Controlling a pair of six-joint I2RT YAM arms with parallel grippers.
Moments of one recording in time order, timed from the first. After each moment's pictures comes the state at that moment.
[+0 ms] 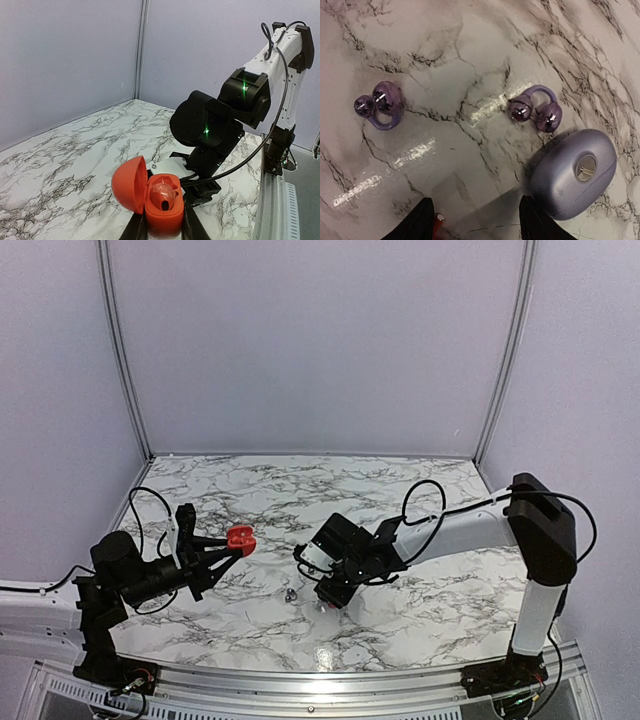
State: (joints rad) left arm -0.93 0.85 0.22 0.62 0.11 -0.11; right arm 1.04 1.89 1.17 -0.38 0.10 -0.02
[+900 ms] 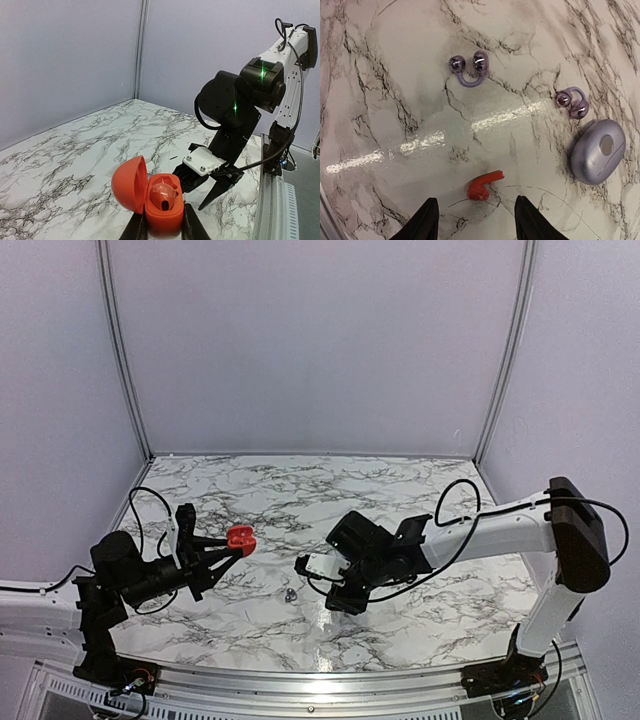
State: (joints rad) left arm -0.93 0.85 0.22 0.62 0.11 -0.12; right arm 1.06 1.71 1.07 -0.42 -0.04 -0.21
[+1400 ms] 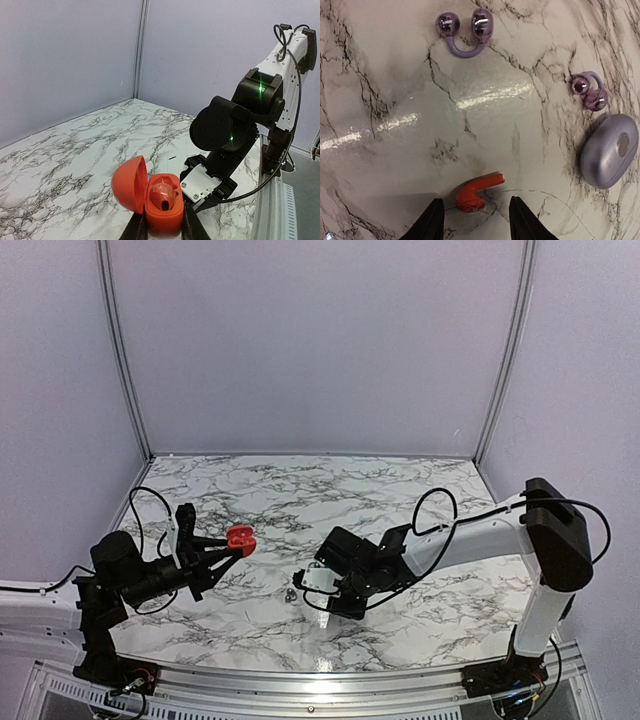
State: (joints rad) left arm -0.93 0.85 0.22 0.62 0.11 -0.13; right arm 1.10 1.82 1.10 -0.46 0.11 -0.26
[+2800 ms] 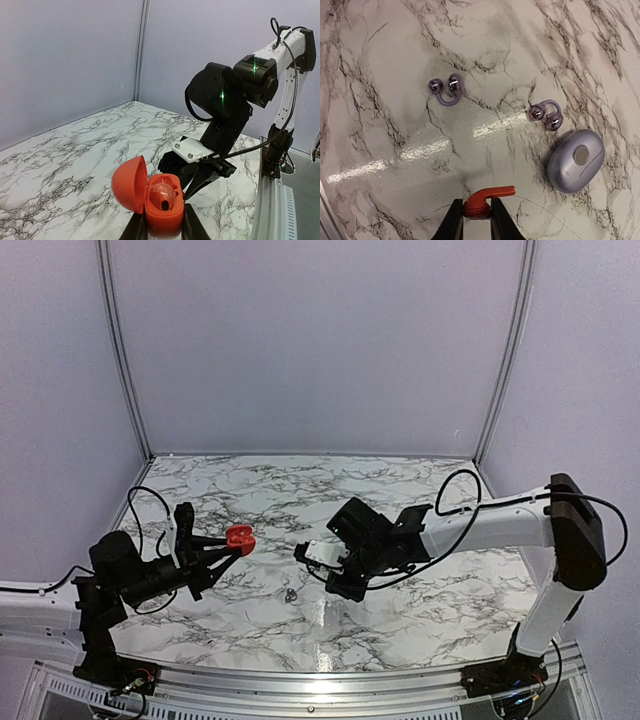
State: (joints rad) left arm -0.93 0.84 0.22 0.62 0.11 -0.13; right arm 1.03 1.75 1.13 -0.44 -0.04 -0.22
